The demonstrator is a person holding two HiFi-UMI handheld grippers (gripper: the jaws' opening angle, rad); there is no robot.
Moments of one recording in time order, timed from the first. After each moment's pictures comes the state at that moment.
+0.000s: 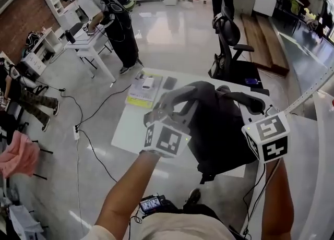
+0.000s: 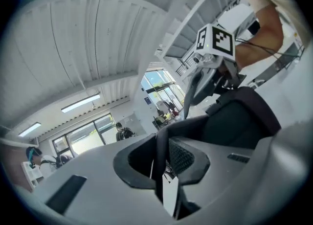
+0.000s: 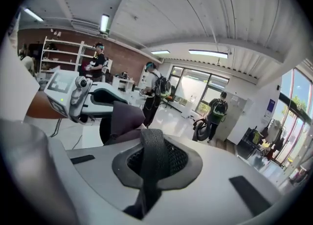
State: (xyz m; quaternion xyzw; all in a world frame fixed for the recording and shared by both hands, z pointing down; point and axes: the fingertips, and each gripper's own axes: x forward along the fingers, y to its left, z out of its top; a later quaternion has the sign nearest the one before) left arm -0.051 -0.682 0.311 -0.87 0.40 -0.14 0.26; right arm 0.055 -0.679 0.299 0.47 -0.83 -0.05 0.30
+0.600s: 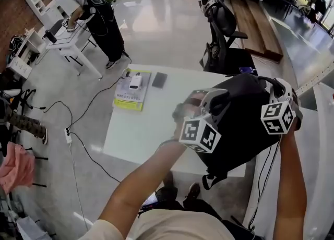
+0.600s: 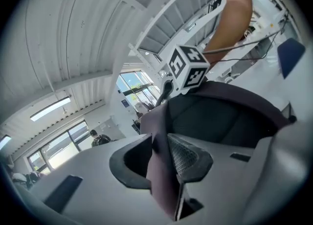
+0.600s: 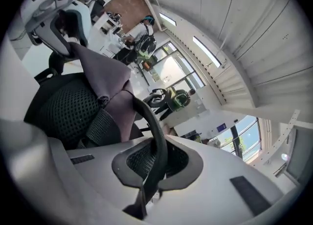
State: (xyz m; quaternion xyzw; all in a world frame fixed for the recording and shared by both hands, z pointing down) left arm 0.070 -0.743 0.405 -0.90 0.27 -0.18 0.29; right arm 0.240 -0.800 0.376 0.59 -0.59 -0.21 0.50
